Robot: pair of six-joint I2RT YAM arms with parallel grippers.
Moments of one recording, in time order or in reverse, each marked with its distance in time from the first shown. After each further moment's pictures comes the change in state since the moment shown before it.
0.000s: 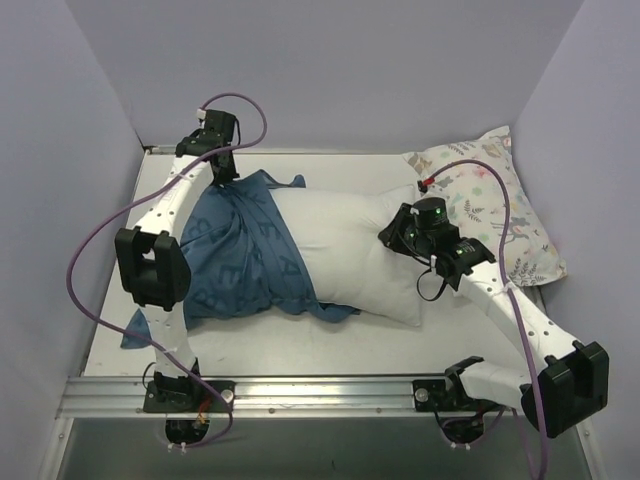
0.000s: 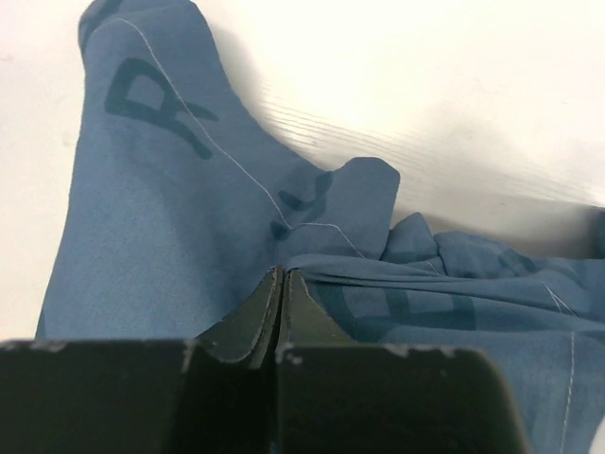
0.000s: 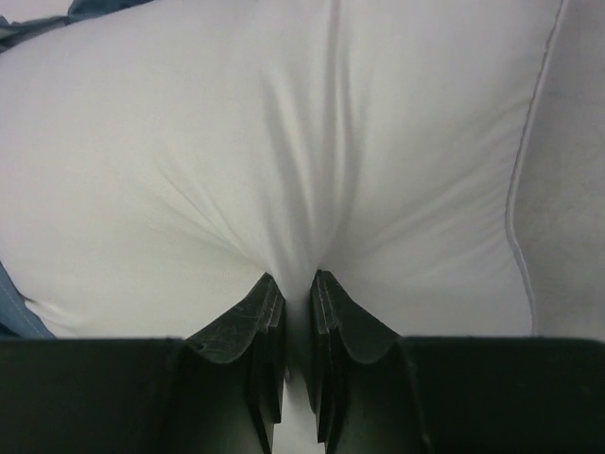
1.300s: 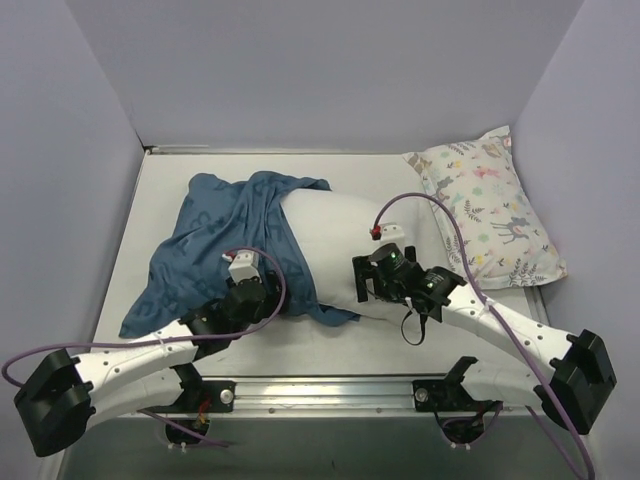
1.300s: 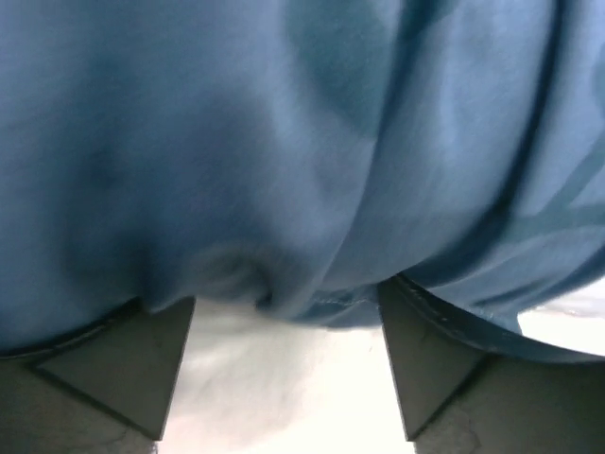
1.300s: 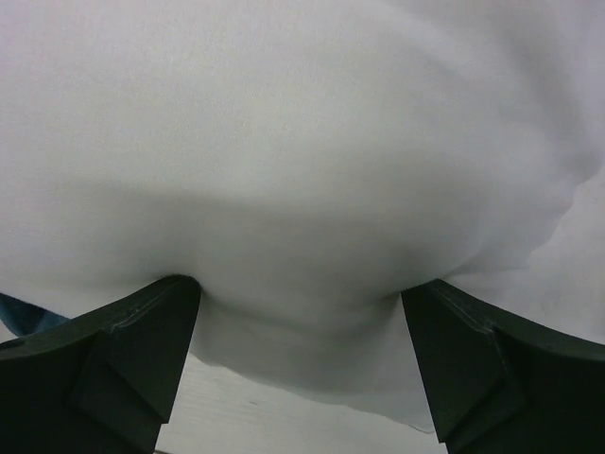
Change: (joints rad) left arm -0.690 -1.067 -1.527 0.741 -0.087 -0.480; right arm 0.367 -0.032 -0.143 -0.171 0.291 -0.198
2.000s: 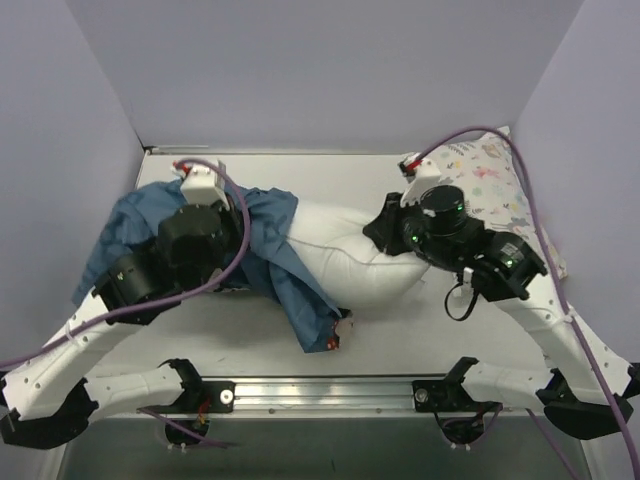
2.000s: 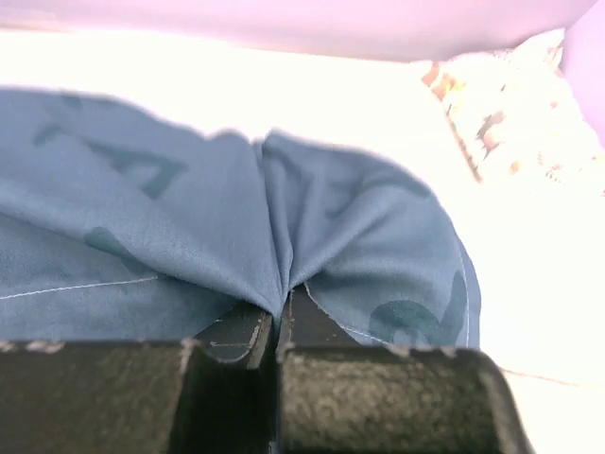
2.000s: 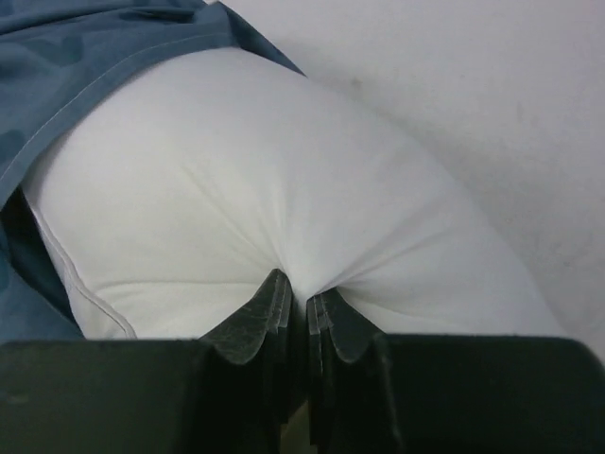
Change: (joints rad) left arm -0.023 0.032 0.885 -0.588 -0.202 0.289; right arm -0.003 -0.010 0.633 -0.255 -0.168 0.000
